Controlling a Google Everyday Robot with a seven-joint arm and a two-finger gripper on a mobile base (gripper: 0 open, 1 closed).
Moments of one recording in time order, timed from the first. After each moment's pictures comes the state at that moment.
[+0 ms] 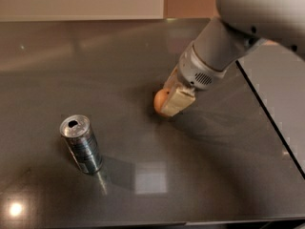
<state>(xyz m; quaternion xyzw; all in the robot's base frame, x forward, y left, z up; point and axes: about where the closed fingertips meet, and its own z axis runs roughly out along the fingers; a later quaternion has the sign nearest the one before) 0.496 -0.045 0.884 -0.65 0.72 0.12 0.21</state>
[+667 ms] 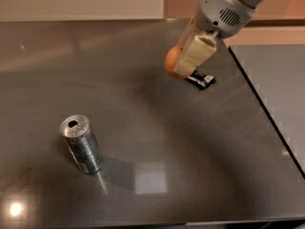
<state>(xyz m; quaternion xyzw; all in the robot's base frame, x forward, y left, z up) 0.511 -0.071 0.987 -0.64 0.72 0.12 0.22</state>
